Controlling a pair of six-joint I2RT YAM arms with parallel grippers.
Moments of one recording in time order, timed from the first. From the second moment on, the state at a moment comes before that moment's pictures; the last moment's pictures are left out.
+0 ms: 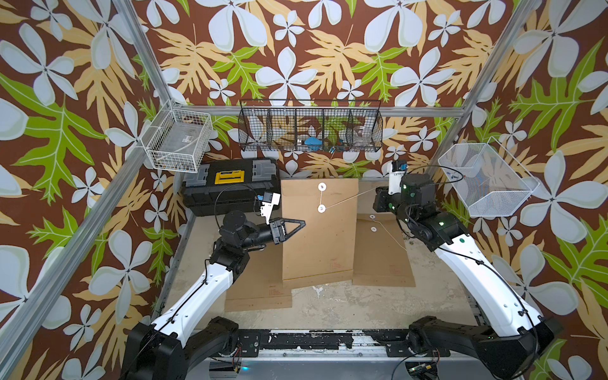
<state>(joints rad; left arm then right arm) -0.33 1.09 0.73 0.42 0.92 -0.92 0.39 1.24 1.37 -0.54 0.16 0.21</state>
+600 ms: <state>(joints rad) -0.39 1.12 0.74 0.31 0.92 -0.79 0.51 1.32 1.59 -0.60 0.24 0.18</state>
